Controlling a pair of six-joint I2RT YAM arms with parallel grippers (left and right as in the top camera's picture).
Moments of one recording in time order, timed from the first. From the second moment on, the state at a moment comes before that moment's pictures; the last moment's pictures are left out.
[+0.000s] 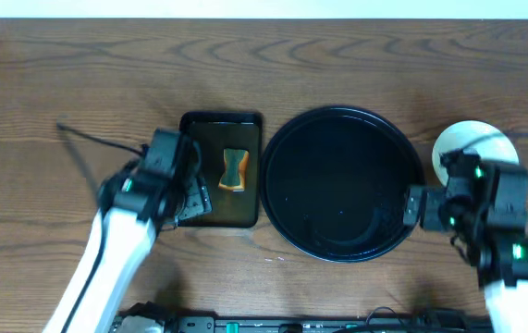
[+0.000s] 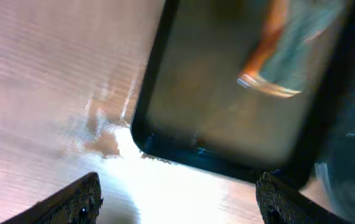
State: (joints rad) left arm -0.27 1.15 0.95 -1.05 -0.10 -0.51; right arm -0.06 0.84 0.78 -0.86 -0.16 0.02
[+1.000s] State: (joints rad) left arm -0.30 0.54 0.75 -0.92 -0.11 -0.51; right arm -0.06 0.58 0.72 -0.88 -0.16 0.02
